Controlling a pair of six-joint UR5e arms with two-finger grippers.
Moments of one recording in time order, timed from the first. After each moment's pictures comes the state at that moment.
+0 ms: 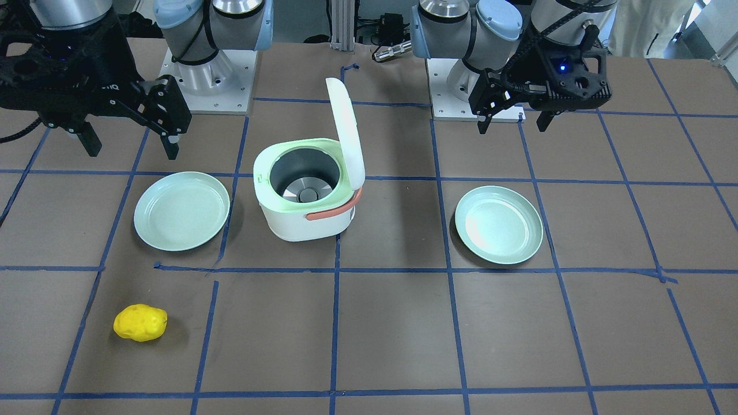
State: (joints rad) left arm -1.55 -1.50 -1.59 -1.62 1.59 -0.05; right arm 1.59 -1.51 1.39 -1.62 -1.61 0.01
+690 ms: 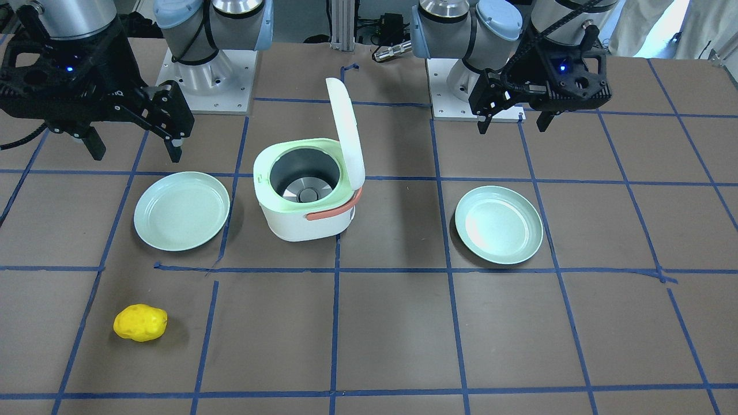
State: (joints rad) left arm -1.55 -1.50 -1.59 -1.62 1.59 -0.05; right arm 1.59 -1.51 1.40 -1.62 -1.61 0.01
